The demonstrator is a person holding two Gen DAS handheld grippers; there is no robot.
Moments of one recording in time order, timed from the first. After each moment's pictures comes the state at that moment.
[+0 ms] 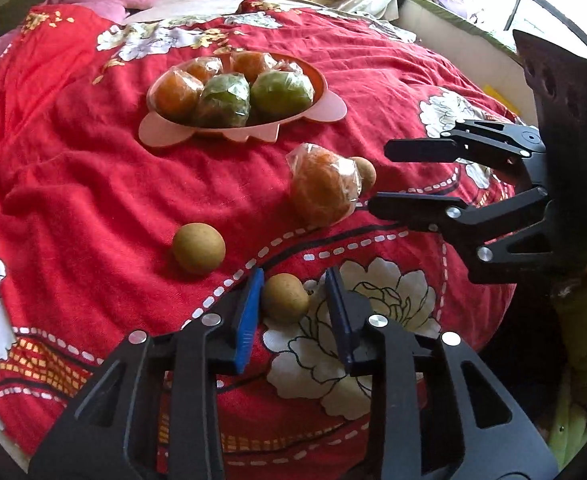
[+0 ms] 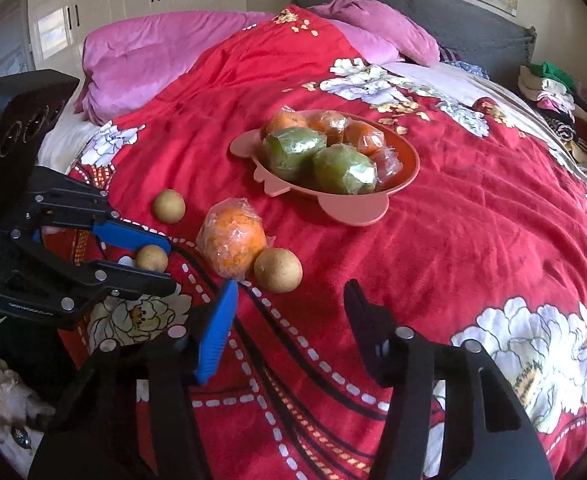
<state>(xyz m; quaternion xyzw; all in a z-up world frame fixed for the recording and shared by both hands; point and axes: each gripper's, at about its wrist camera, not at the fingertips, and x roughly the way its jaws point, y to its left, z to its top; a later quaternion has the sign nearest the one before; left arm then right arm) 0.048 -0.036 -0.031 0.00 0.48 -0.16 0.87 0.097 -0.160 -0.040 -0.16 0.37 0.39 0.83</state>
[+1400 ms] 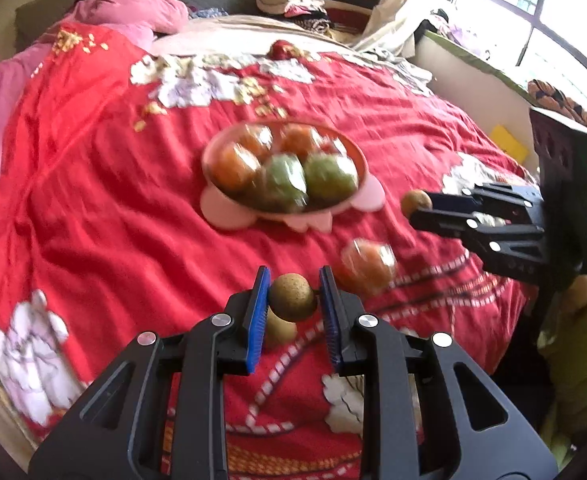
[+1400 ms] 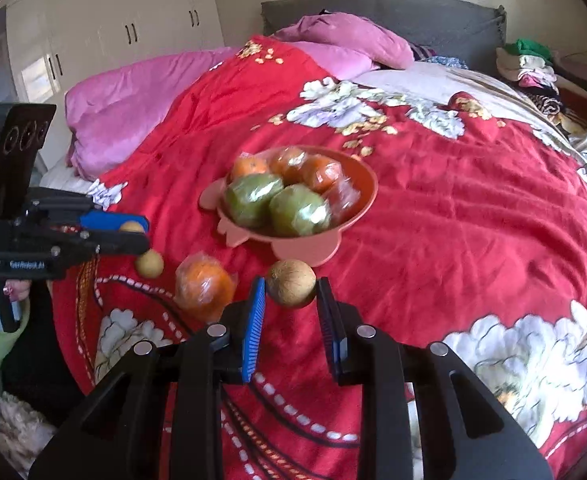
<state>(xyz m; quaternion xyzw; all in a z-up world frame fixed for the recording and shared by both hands) 0.073 -0.003 0.016 -0.02 0.43 -0.13 0.90 0.127 -0.185 -0.021 -0.08 0.36 0.38 0.85</state>
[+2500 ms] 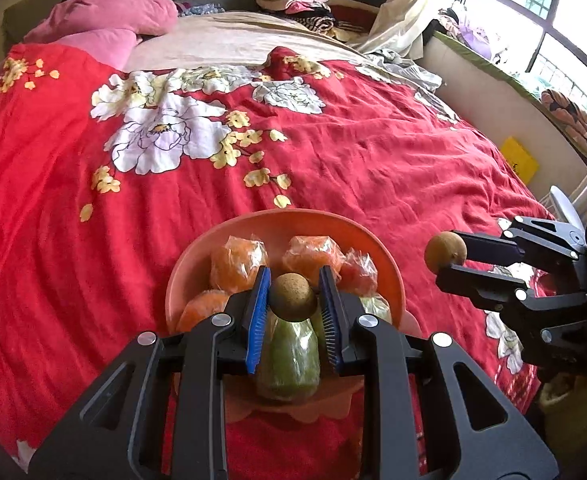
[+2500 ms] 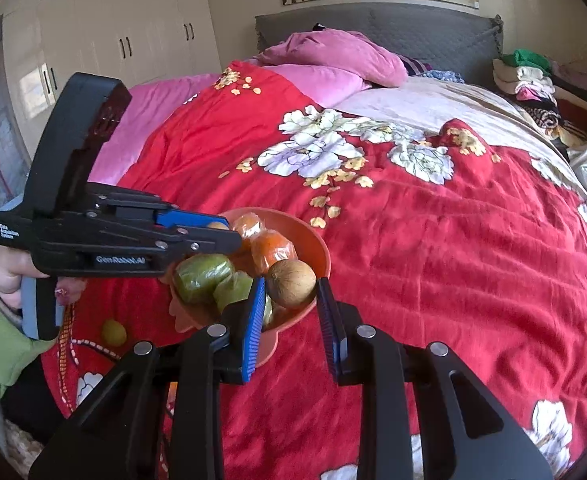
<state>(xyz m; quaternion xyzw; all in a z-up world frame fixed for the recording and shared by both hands) 0.202 -0.024 0.016 -0.03 0.44 -0.13 0.89 0.195 -0.180 0.007 -0.08 0.34 0.38 0.86</state>
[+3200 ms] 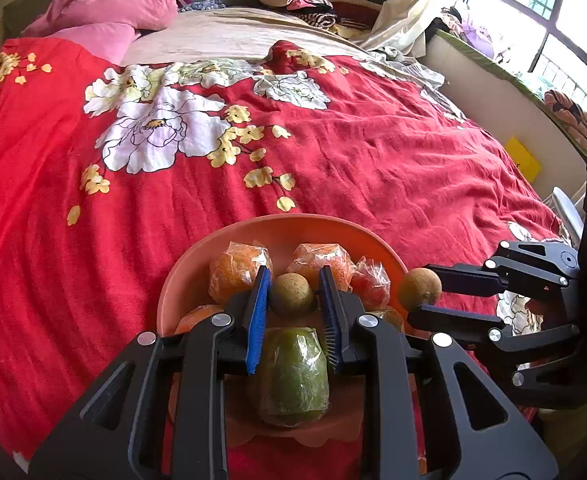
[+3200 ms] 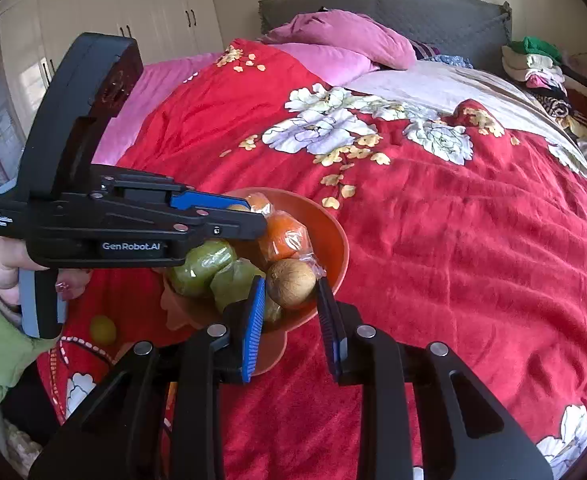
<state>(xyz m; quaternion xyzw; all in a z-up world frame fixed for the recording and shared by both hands) 0.216 -0.025 0.006 -0.03 0.45 -0.13 0.89 0.204 -0.162 -0.018 -0.08 0.36 0.38 0.84</state>
